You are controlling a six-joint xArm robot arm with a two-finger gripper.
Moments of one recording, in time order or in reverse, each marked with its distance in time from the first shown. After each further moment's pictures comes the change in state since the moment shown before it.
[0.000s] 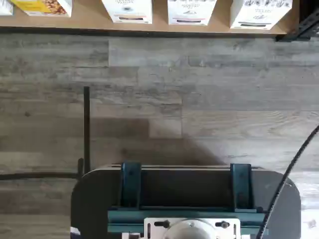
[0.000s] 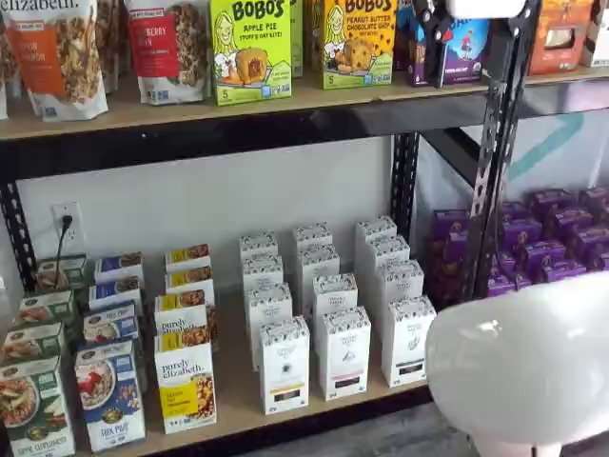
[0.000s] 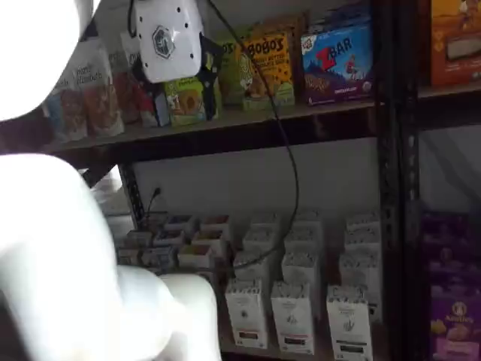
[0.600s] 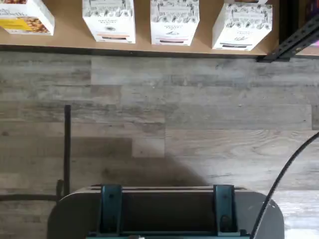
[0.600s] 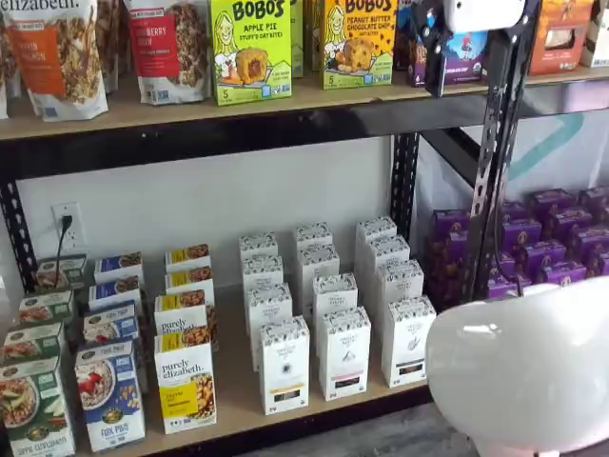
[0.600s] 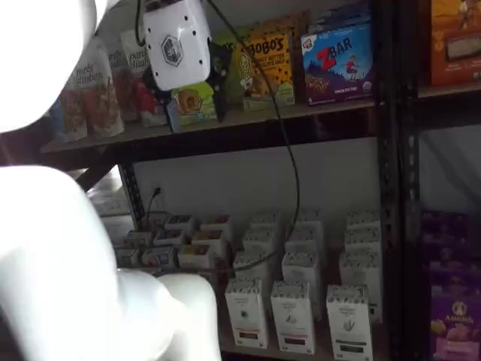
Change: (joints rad) arm 0.014 -0.029 0.080 -0.063 -0.104 -0.007
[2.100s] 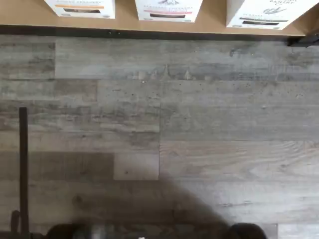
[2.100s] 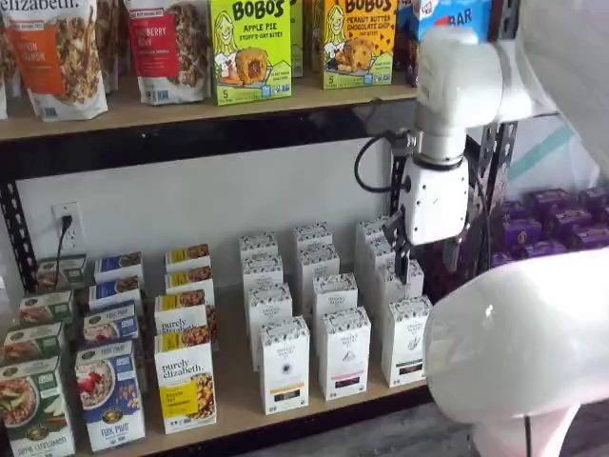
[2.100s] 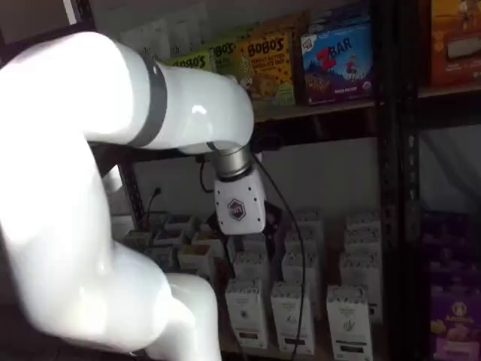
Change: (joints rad) arm -0.112 0.157 0.702 -0.010 -0.805 -0.083
